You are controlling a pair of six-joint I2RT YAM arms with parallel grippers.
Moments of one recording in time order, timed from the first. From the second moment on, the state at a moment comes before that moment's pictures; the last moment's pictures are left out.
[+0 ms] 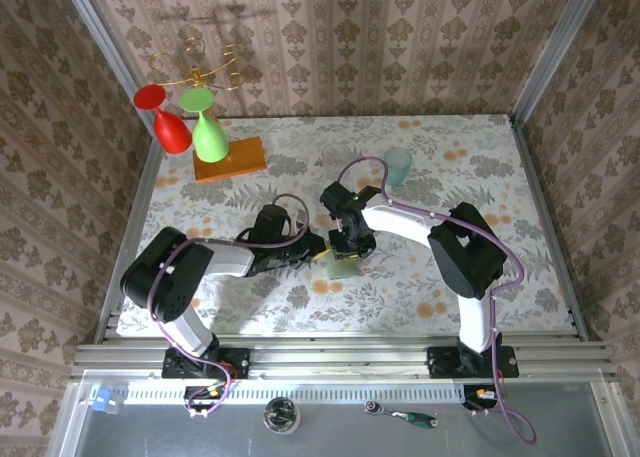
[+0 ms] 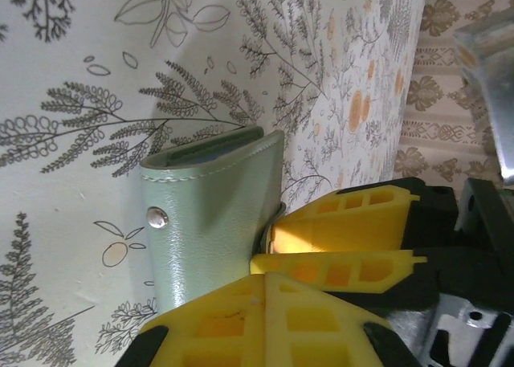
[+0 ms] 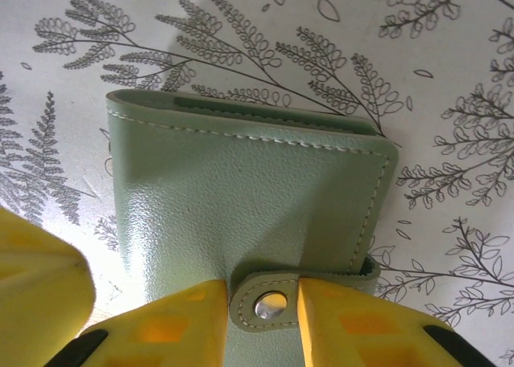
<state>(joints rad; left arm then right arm) -0.62 1.67 0.59 0.43 0.65 -1.08 0.71 1.95 1.37 -0.85 -0.10 0.50</state>
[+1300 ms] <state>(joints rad) -0.63 1.79 0.83 -0.02 0.66 -0.89 0.75 1.95 1.40 -0.89 0.00 0.53</state>
